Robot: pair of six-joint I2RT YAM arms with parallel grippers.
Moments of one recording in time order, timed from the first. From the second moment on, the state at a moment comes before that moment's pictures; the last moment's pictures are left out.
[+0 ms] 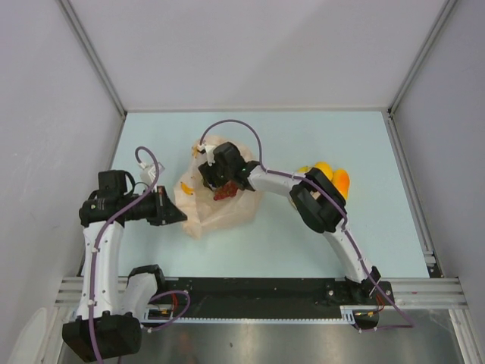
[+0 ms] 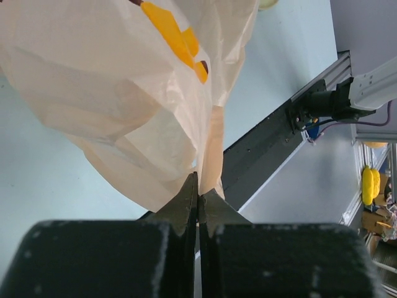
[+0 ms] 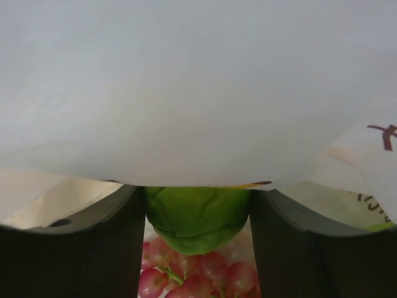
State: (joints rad) left arm 0.18 0.87 0.94 -1.17 0.89 0.13; right arm 0.85 2.30 1.74 -0.03 -0.08 0.04
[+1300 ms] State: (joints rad) left arm 0.16 1.12 0.92 -0.49 0.90 -0.26; right arm 0.24 1.24 1.08 -0.91 -0.33 -0.78
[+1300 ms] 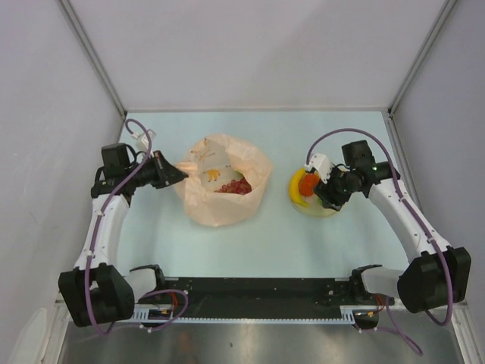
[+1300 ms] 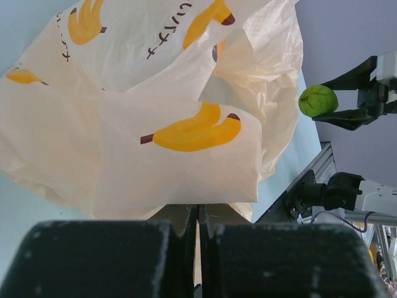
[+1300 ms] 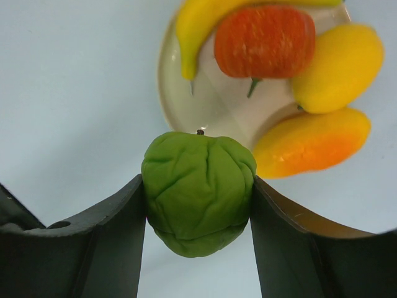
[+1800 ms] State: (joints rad) left arm 0.15 1.08 0.93 -0.50 0.90 -0.25; right arm 0.23 1.32 0.88 -0.65 -0.17 -0.97
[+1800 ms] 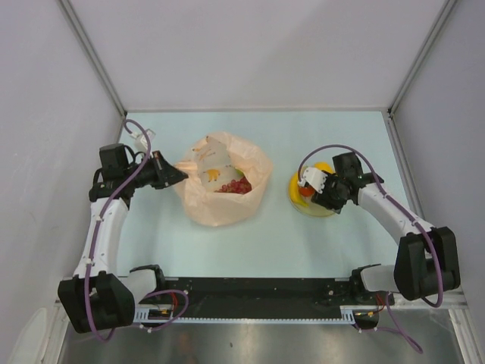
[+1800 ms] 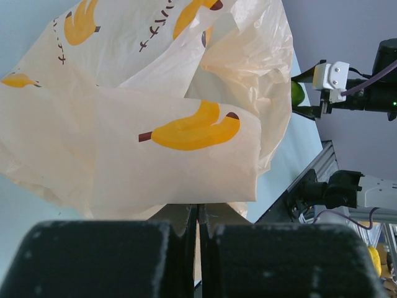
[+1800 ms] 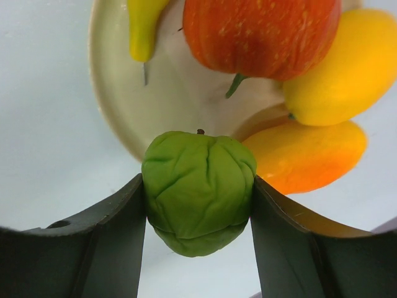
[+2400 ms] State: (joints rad) left arm 0.15 1.07 0.93 -0.52 0.89 -0.23; right arm 0.27 1.38 0.82 -0.45 -0.09 -1.03
